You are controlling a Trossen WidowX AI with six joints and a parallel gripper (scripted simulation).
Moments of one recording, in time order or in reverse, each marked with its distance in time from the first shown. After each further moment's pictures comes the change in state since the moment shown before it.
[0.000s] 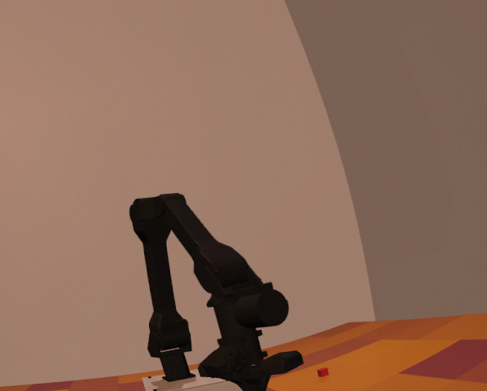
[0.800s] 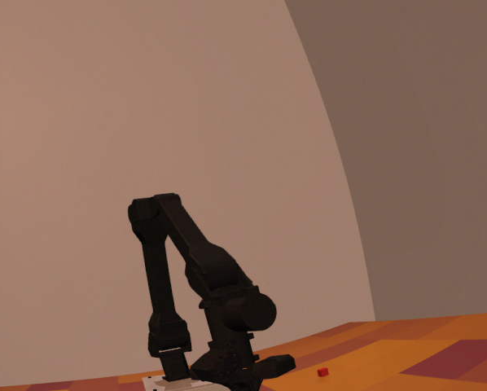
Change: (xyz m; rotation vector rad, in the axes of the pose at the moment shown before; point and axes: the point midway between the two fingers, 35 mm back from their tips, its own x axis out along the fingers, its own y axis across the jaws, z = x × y) arm 0.000 0.000 0.023 0.000 -0.002 0.000
